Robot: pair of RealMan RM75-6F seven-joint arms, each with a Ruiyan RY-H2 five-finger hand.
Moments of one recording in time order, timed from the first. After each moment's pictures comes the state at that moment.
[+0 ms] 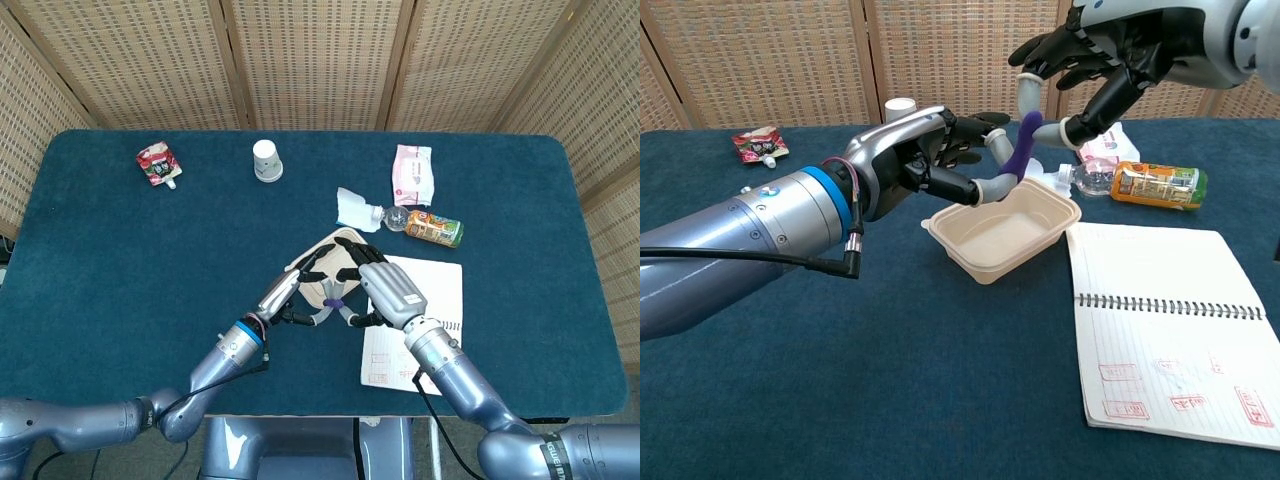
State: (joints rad) left arm -0.80 -1.78 -0.29 -1.49 1.29 0.94 -0.46; right arm 0.87 -1.16 0.28 -2.17 -0.73 1.04 -0.24
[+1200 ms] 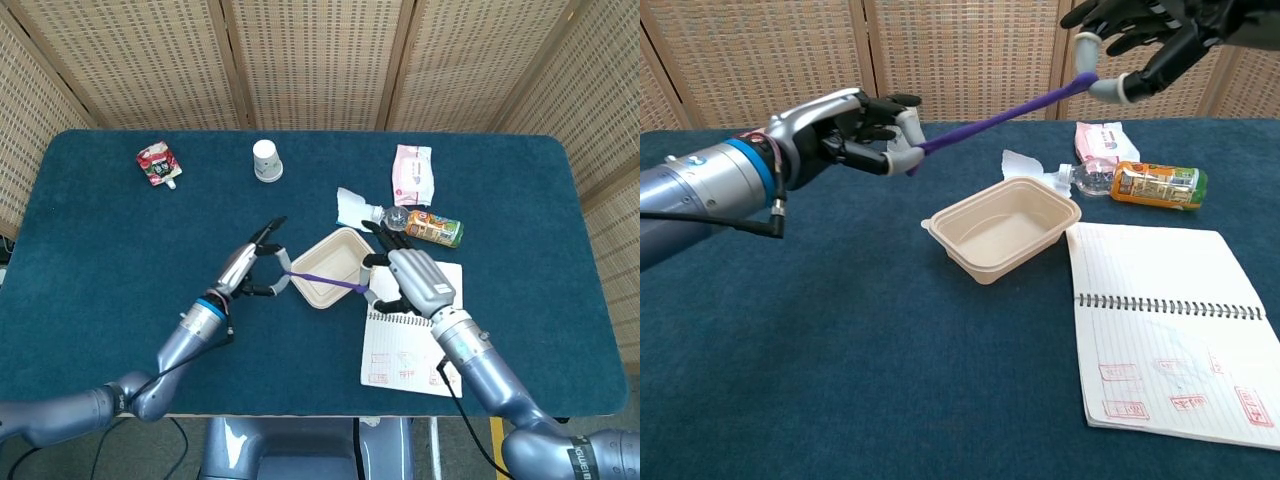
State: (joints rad) left arm -0.75 -1.65 -0.29 -1.39 1.28 0.95 -0.49; right arm 0.79 -1.05 0.28 -2.15 -0.83 1.02 -0.10
